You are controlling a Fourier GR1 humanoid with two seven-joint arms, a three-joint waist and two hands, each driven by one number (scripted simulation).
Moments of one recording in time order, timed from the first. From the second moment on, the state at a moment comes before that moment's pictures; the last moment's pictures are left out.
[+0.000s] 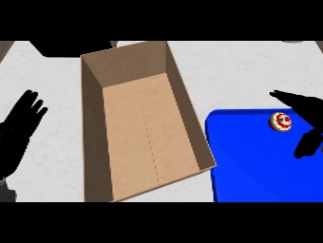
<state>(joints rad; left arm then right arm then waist) -0.04 0.22 0.21 -1.69 0.23 -0.10 0.31 -0.36 -0.51 0.00 -1.23 0.94 0.53 -0.07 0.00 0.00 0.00</state>
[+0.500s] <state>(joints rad) -0.05 0.21 0.21 -1.66 0.20 -0.10 0.31 -0.38 -0.48 -0.02 -1.14 0.99 0.46 -0.11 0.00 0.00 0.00</state>
